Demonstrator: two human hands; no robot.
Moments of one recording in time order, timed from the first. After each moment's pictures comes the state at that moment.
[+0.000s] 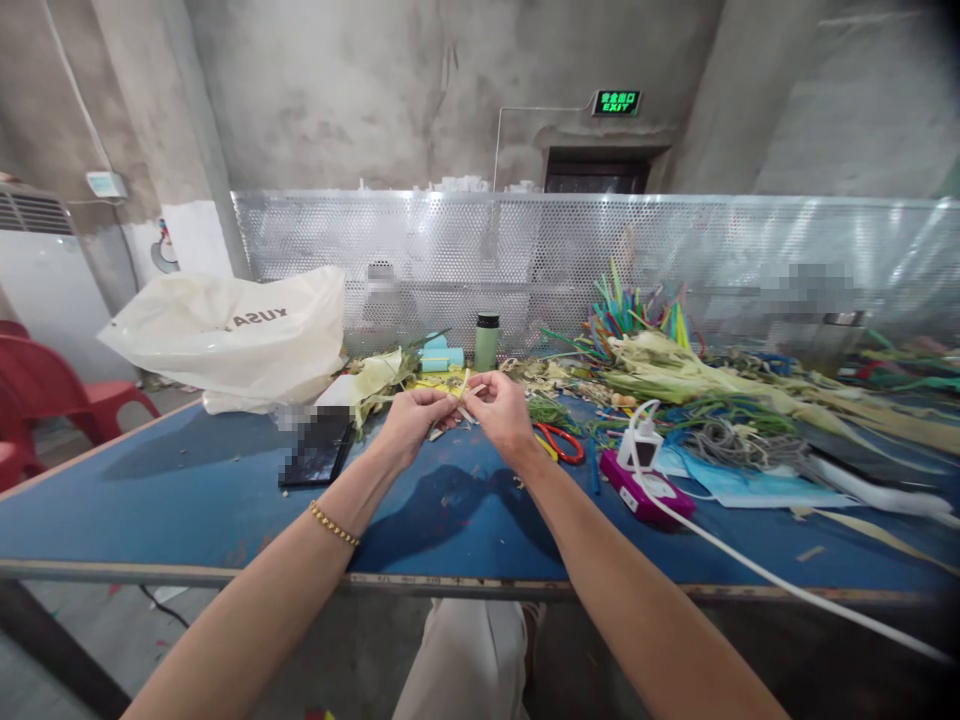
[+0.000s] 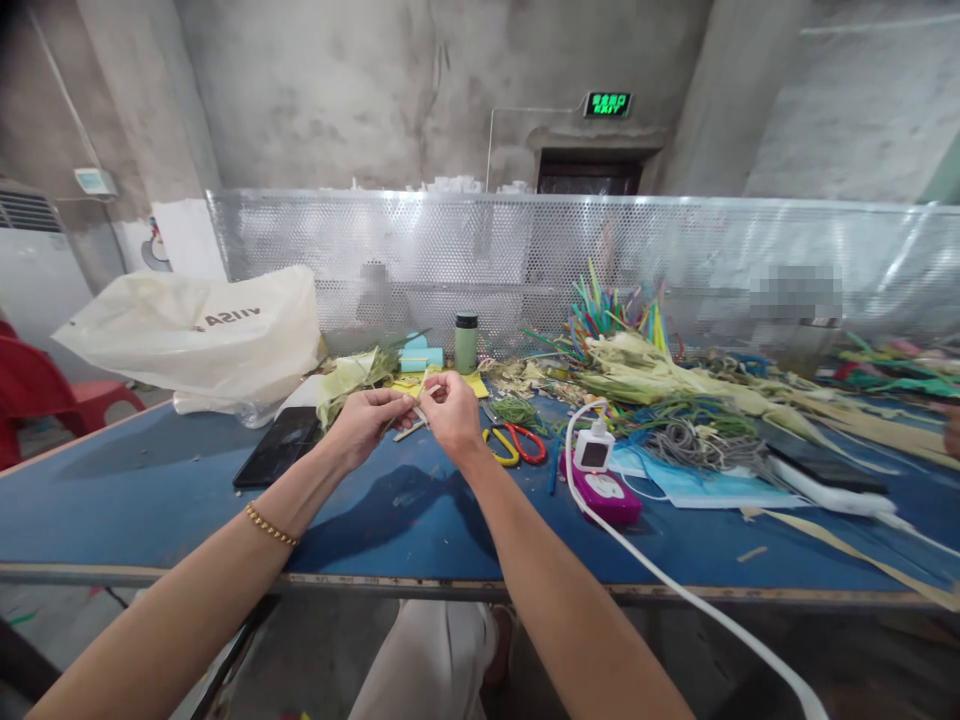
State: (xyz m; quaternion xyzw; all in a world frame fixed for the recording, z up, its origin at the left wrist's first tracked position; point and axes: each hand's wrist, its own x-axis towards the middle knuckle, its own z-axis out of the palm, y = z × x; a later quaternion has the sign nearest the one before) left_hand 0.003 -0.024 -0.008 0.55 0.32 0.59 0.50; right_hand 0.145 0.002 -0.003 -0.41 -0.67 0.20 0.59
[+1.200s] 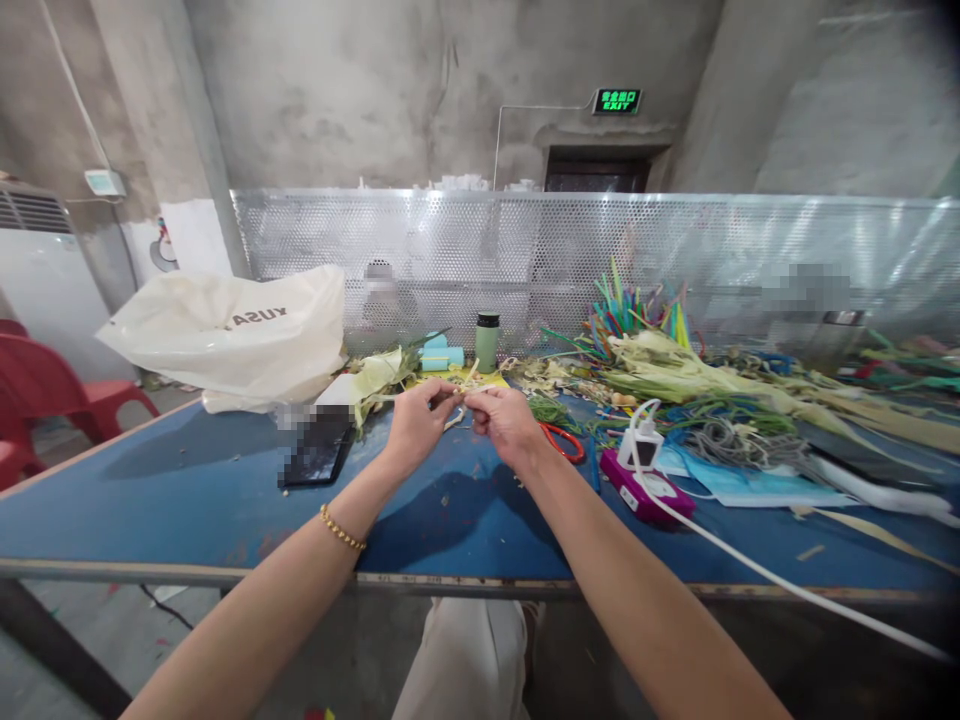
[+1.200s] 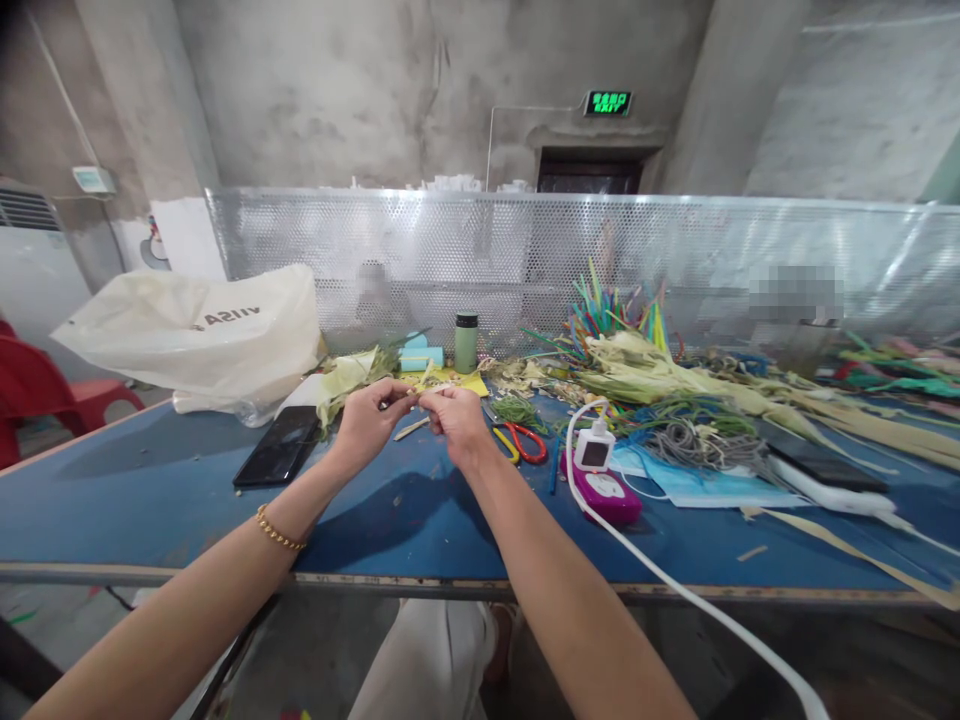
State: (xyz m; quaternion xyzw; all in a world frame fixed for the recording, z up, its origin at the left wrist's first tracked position) left_hand 0.008 -0.029 -0.006 0.67 0.37 0.63 0.14; right_hand 0.142 -0.012 0.004 -0.36 -0.54 0.50 0.57
